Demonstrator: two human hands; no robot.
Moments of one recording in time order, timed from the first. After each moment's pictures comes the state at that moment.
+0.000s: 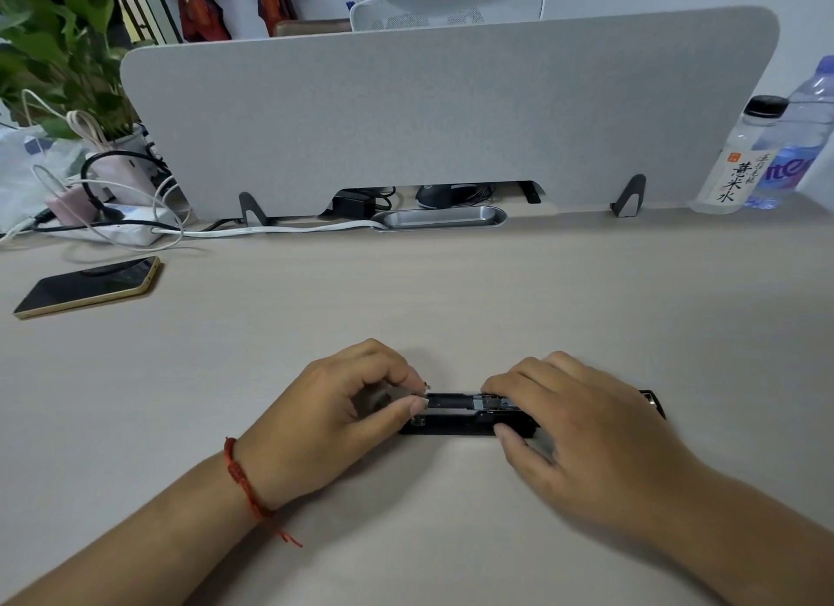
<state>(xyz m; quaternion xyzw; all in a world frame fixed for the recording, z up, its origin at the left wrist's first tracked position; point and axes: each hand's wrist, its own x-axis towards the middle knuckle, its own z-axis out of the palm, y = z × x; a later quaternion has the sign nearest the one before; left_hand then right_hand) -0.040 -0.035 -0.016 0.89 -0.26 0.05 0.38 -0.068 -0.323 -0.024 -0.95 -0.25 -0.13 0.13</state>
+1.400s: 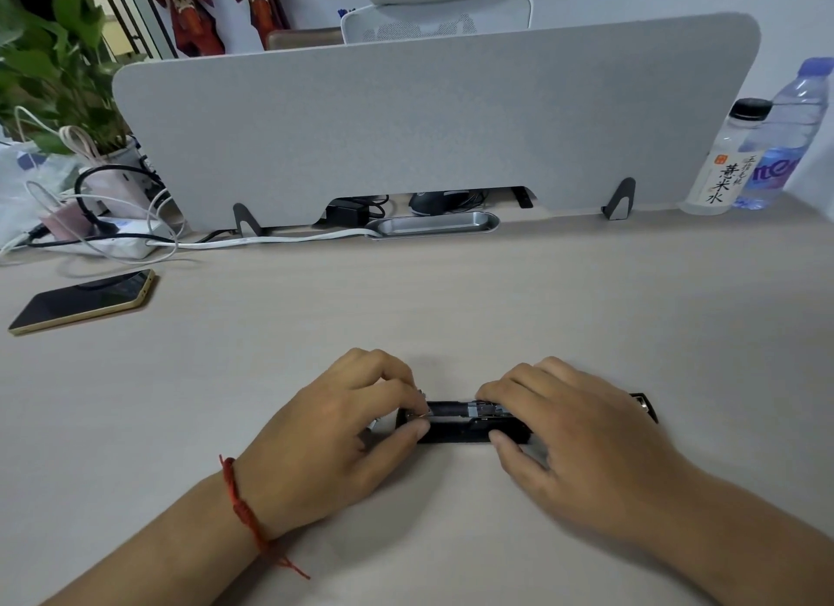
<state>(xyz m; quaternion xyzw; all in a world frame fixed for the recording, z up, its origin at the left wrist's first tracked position) -0.052 -0.045 -0.006 0.90 -0.34 0.11 0.25 -0.066 -0.324 -0.026 -0.95 -0.26 -0.14 0.14</state>
